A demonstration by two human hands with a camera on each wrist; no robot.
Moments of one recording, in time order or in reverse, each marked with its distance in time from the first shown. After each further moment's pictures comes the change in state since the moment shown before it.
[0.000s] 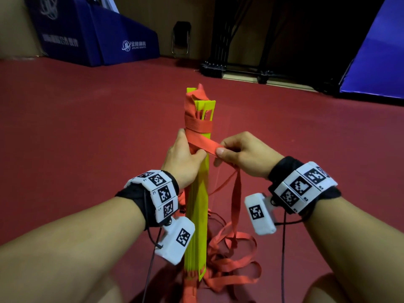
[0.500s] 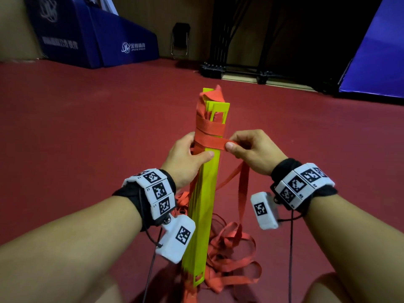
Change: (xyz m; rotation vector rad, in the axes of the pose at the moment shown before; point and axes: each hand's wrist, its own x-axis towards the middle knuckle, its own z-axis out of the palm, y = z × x) left_hand -0.003 0.003 0.001 -0.261 -0.144 0.058; right_hand 0.001 0.031 -0.004 0.014 0.234 -0.038
